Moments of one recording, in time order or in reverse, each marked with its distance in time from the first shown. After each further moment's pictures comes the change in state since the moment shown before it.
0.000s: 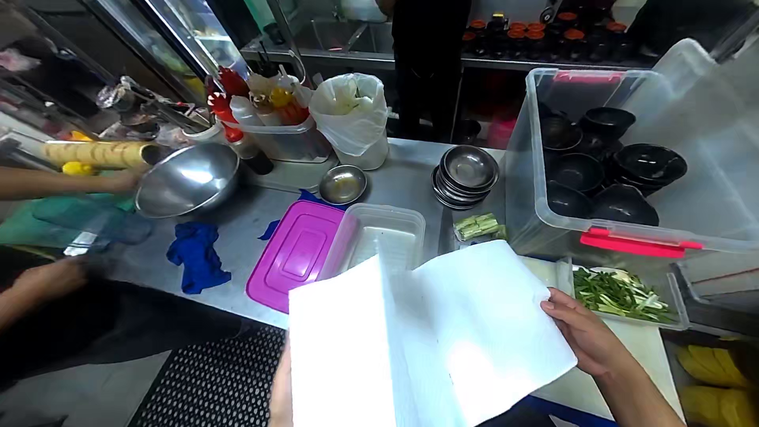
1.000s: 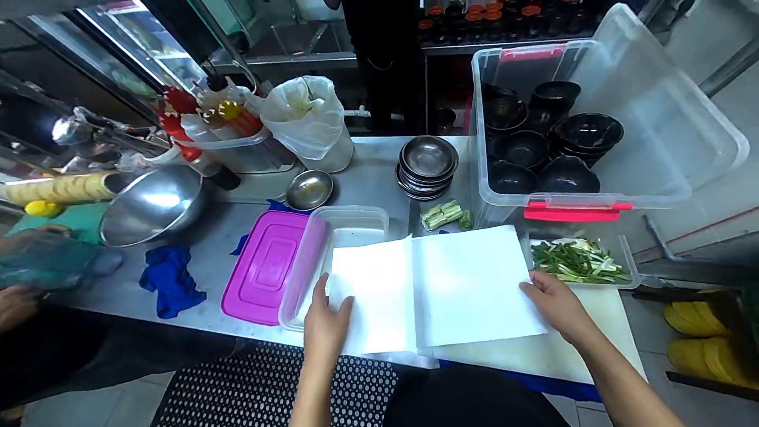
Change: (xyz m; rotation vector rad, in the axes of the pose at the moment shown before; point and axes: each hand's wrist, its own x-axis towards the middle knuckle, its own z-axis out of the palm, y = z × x) left_hand 0.061 -0.065 0.084 1.299 0.000 0.238; right_hand -0.005 0.010 -0.062 -0.807 0.381 0.077
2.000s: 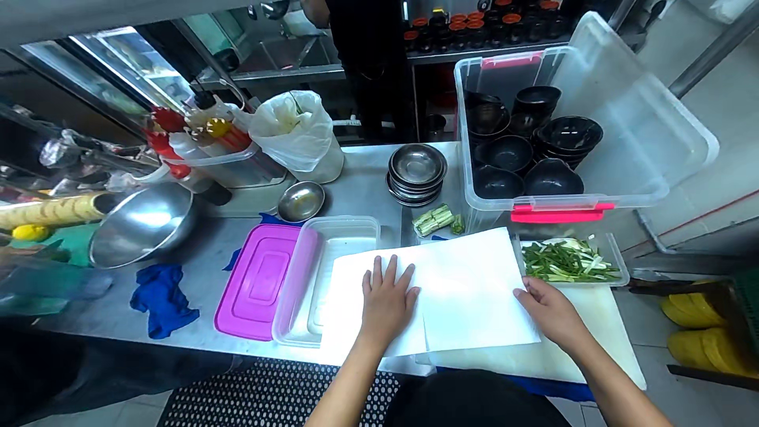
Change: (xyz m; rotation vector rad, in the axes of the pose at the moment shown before) left_hand 0.009 0.060 0.100 0.477 -0.141 0.719; right_hand -0.014 0.003 0.002 0.000 0.044 -0.083
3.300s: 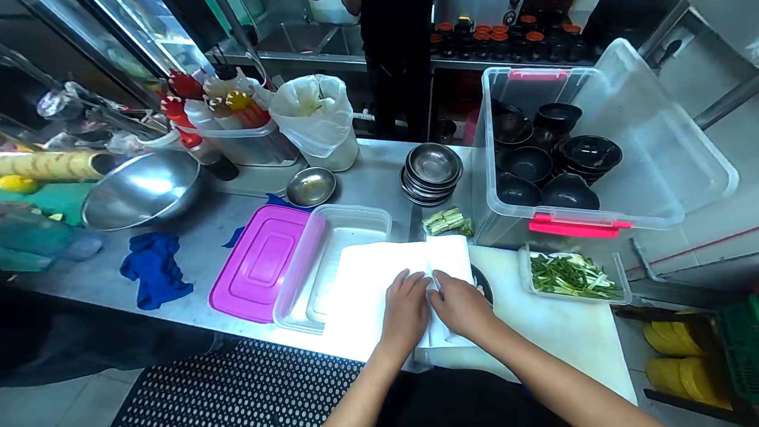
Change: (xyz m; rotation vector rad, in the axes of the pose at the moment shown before) left_hand -0.021 0.030 0.008 -0.480 0.174 -0.050; right_hand 0.000 -0.144 0.117 -0.625 -0.379 -0.130
